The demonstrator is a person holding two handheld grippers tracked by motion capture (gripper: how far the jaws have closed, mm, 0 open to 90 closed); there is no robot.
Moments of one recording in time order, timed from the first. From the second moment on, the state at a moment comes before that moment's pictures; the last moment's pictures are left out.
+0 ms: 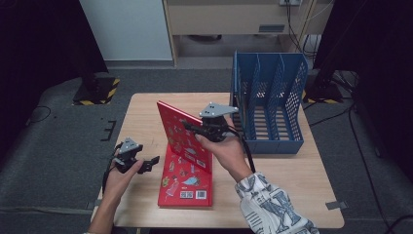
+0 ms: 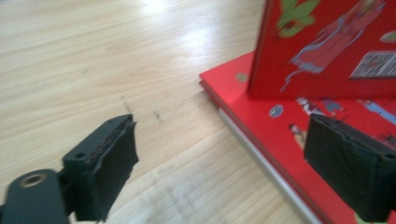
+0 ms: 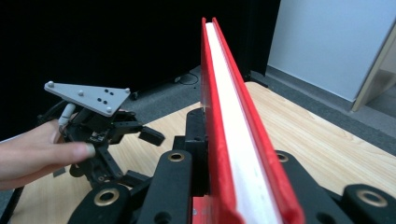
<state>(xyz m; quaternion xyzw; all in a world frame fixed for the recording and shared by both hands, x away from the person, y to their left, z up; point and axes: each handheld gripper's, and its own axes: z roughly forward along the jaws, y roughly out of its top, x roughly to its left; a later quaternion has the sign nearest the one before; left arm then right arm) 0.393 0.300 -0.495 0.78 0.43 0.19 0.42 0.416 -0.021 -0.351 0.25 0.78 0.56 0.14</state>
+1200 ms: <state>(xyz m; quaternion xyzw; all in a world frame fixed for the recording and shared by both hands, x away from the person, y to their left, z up) 0.386 0.310 -0.521 0.80 0.48 0.21 0.30 0.409 -0.076 -0.337 0.28 0.75 0.57 0.17</state>
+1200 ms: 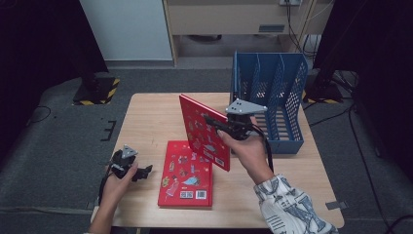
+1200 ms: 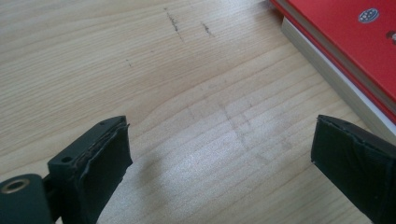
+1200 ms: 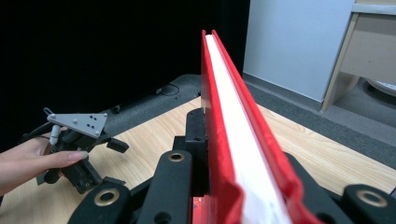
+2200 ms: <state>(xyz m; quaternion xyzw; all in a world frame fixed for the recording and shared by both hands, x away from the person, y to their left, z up) 0.389 0.313 -0.526 0.80 0.49 0.20 0.29 0.372 -0.114 -0.338 0.30 0.74 0.58 0.18</state>
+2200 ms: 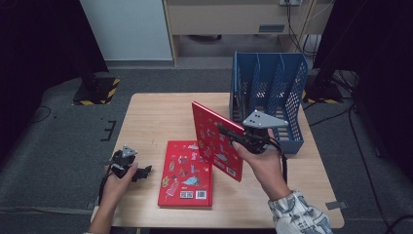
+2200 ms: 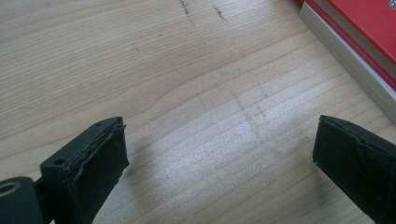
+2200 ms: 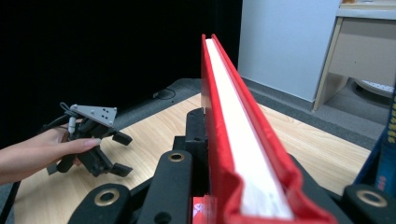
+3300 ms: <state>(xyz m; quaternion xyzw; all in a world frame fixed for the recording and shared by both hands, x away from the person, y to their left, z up) 0.387 0.317 -0.536 0.79 0.49 0.20 0.31 0.336 -0.180 -0.356 0.34 0.72 0.58 0.19</state>
